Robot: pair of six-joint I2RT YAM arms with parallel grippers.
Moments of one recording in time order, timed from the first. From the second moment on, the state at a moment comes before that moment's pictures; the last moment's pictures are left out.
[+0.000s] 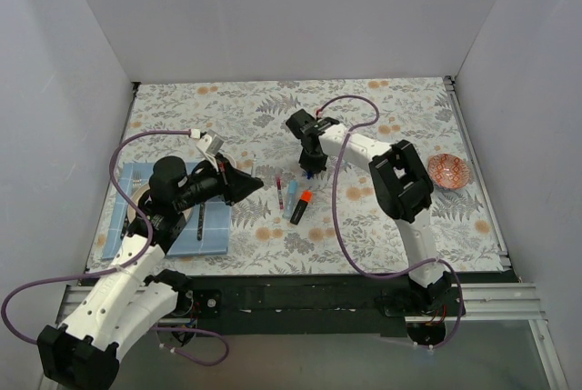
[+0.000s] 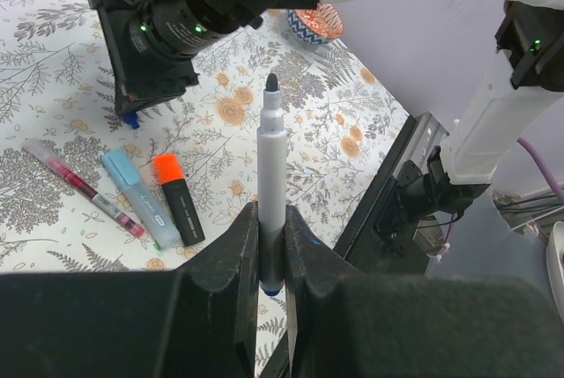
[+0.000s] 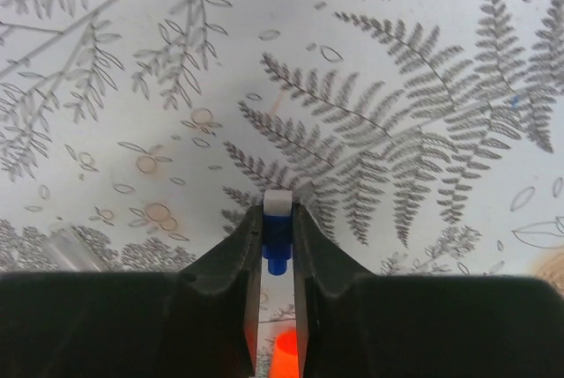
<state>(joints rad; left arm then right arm) -0.37 0.77 0.67 -0.05 0.64 -0.43 0.69 2.21 1.75 -0.82 0.28 0.96</state>
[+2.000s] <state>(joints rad) -0.89 1.38 0.51 0.69 0.47 -0.81 0.67 0.90 0.64 -0.04 0.00 0.87</state>
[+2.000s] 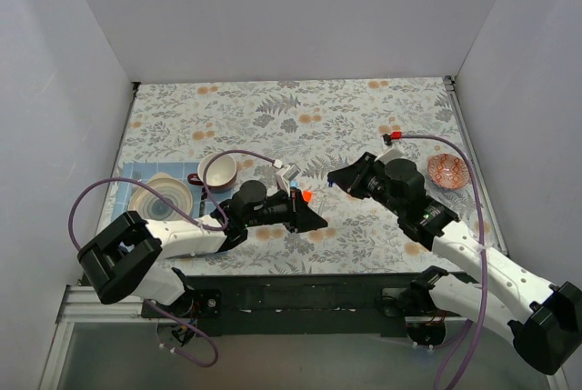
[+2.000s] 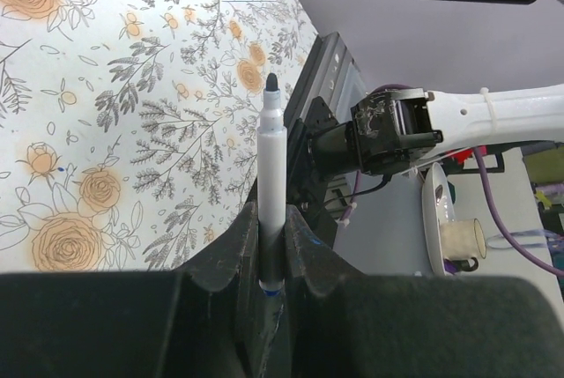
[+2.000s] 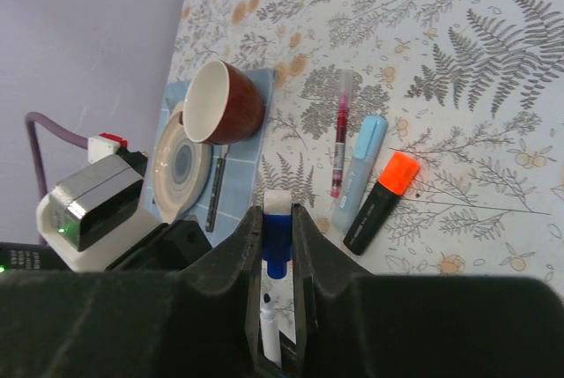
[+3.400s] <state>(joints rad) -0.89 1.42 0.53 0.73 0.50 -0.82 0.68 0.82 0.48 0.14 -0.05 0.97</state>
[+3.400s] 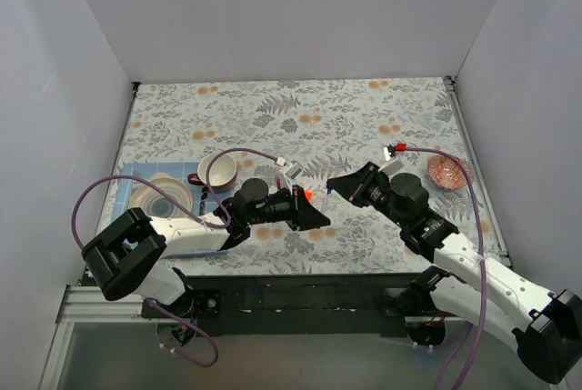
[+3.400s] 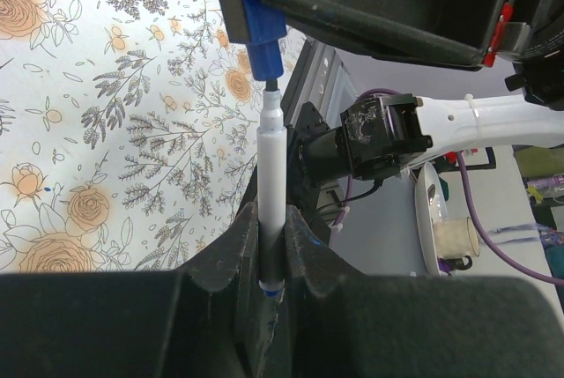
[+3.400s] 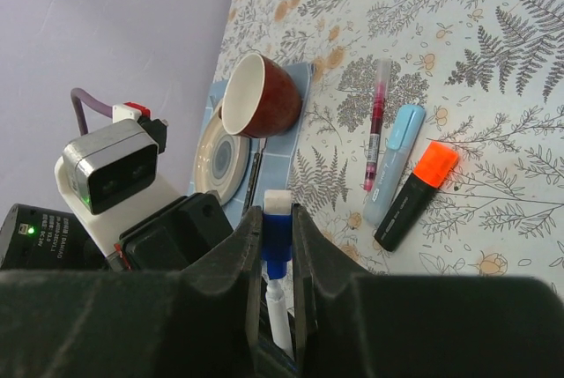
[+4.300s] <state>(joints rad) -0.90 1.41 0.53 0.71 0.50 -0.82 0.72 0.70 0.32 0.29 -0.07 1.00</state>
